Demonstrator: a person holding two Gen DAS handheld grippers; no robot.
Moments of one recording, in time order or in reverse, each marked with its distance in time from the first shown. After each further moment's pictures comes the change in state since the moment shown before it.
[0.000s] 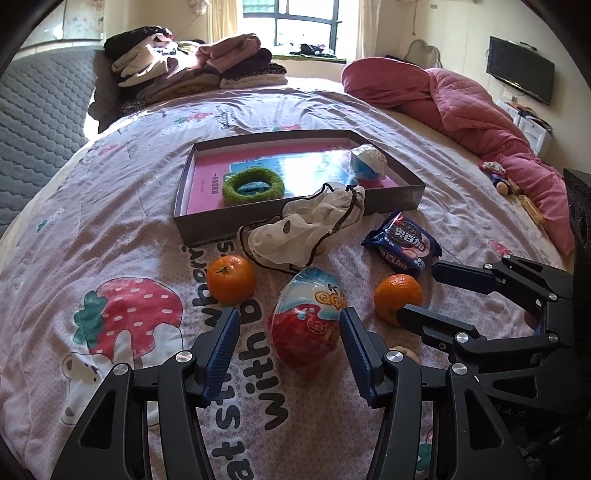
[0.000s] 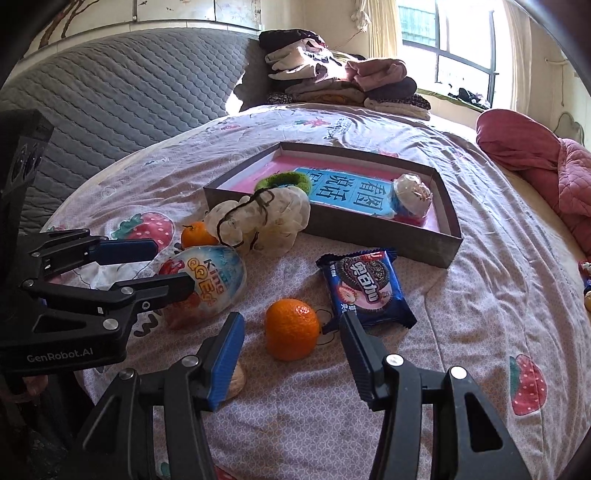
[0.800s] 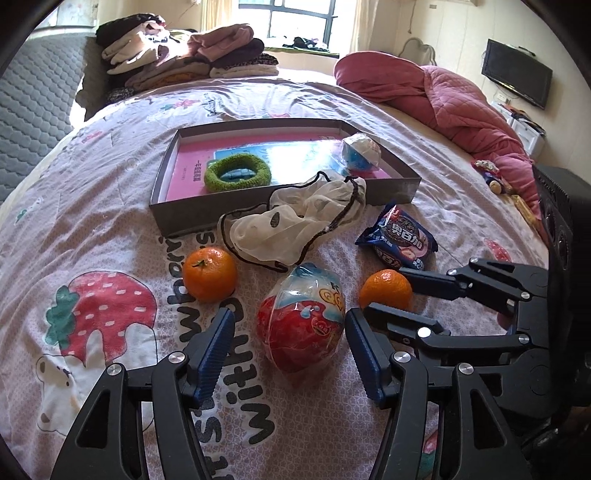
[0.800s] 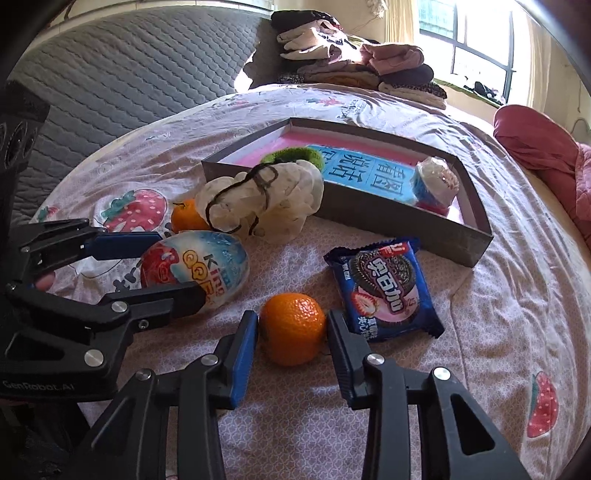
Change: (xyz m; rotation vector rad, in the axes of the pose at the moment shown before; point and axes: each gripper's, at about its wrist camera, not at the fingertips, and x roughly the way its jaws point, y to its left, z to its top) left arm 0.023 0.003 0.002 -0.020 0.026 -0.075; right arm 0.032 -0.002 0.005 -0.018 0.077 0.037
